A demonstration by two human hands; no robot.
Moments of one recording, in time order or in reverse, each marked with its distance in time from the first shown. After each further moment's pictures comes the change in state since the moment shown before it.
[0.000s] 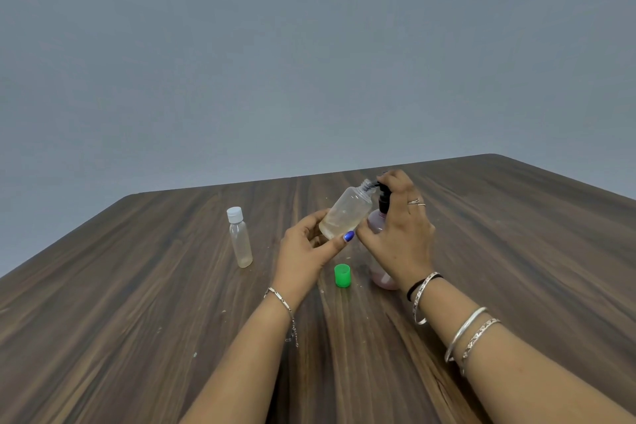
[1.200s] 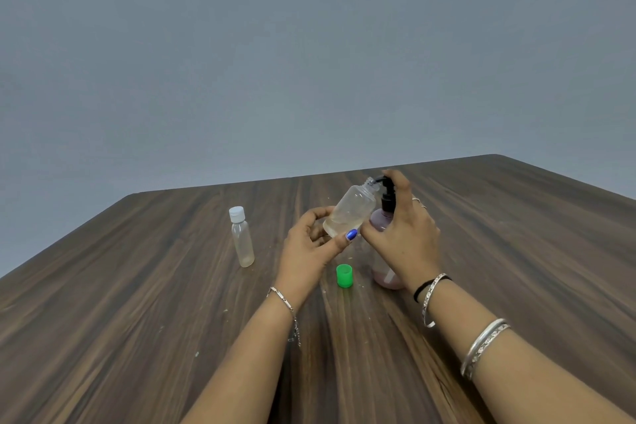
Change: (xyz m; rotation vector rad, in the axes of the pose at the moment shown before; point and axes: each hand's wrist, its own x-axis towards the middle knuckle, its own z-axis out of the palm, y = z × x) left_hand -0.001 0.004 0.001 -0.112 -0.038 -0.030; right_hand 0.002 -0.001 -0.011 0.012 -0.217 0.174
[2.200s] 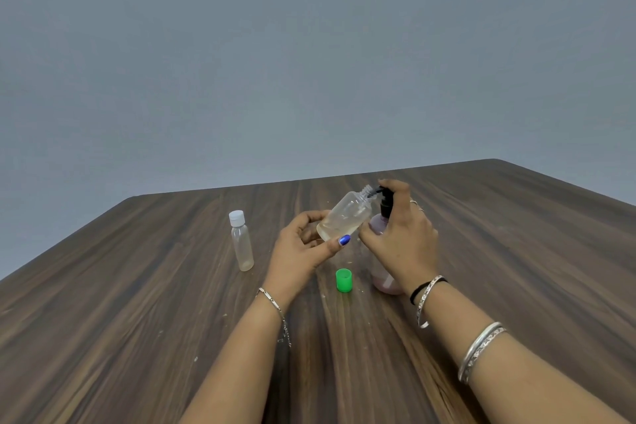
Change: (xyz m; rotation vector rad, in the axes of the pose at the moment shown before) left_hand 0.001 0.009 -0.010 0.010 0.000 -0.048; right_hand 0.002 -0.007 -0.001 -0.084 -0.012 0.012
